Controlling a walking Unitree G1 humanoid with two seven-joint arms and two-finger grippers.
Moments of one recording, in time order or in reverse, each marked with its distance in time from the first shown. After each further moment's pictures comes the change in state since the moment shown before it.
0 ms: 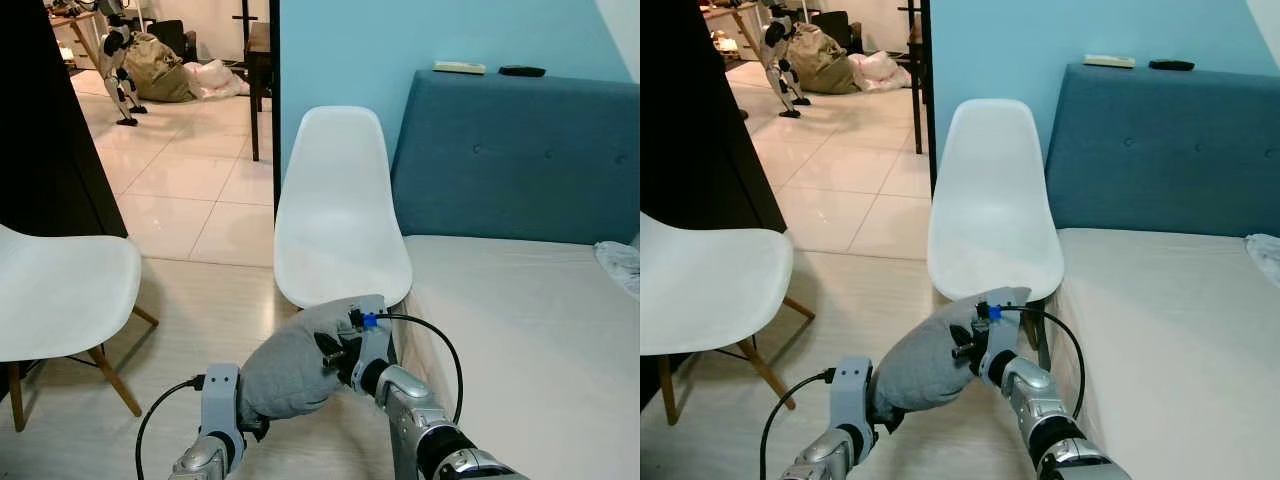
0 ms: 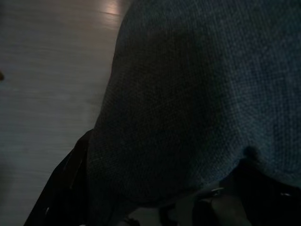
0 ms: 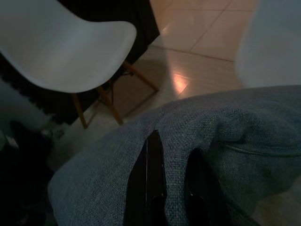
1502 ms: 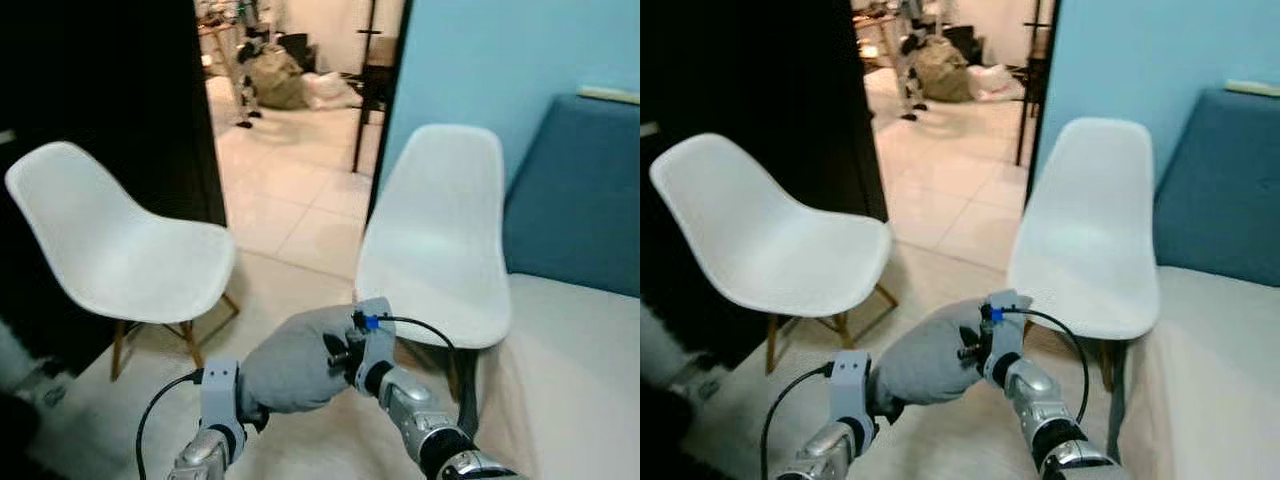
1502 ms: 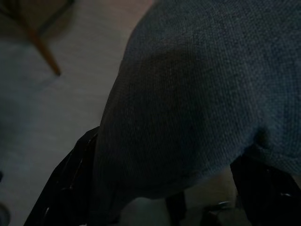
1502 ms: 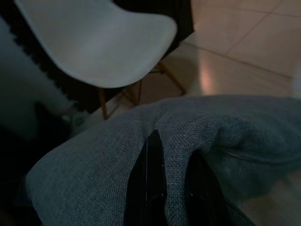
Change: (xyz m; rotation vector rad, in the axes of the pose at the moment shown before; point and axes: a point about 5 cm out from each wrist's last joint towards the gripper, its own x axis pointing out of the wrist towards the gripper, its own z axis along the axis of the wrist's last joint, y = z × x) left arm 0.002 0.000 0.010 -0.026 -0.043 0.007; right arm -0.001 -0.007 0.000 -0.005 0.004 -0.091
